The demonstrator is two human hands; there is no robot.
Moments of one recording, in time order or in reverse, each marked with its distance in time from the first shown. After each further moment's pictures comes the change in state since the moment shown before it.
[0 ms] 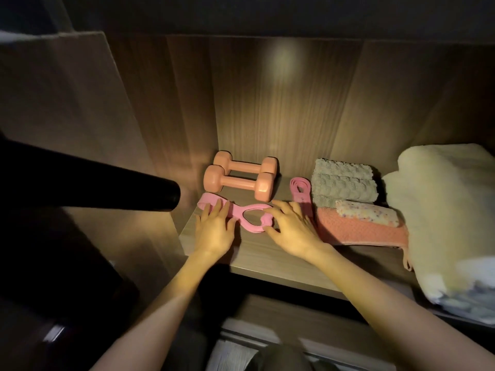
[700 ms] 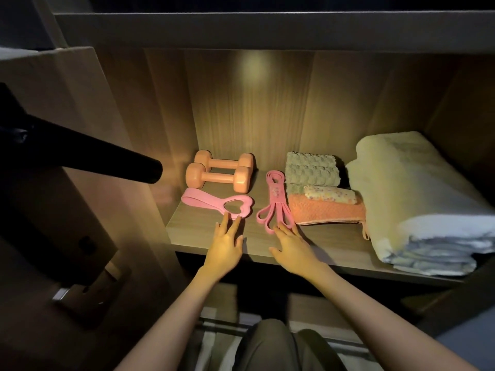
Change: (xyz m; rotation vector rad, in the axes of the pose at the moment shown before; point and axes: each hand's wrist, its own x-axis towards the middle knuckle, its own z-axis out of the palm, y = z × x) left_hand -0.069 0.043 0.035 -0.355 -0.159 0.121; right_hand -0.091 0.025 0.022 0.107 -0.125 0.258
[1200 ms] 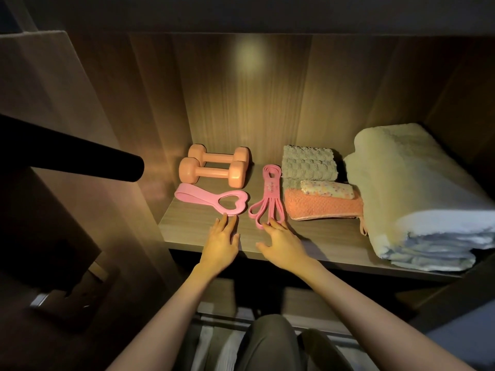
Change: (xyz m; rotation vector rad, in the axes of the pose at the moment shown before) left_hand 0.009 -0.007 0.011 0.091 -0.020 -0.018; right_hand 0.004 -0.012 0.002 0.082 0.036 -0.026
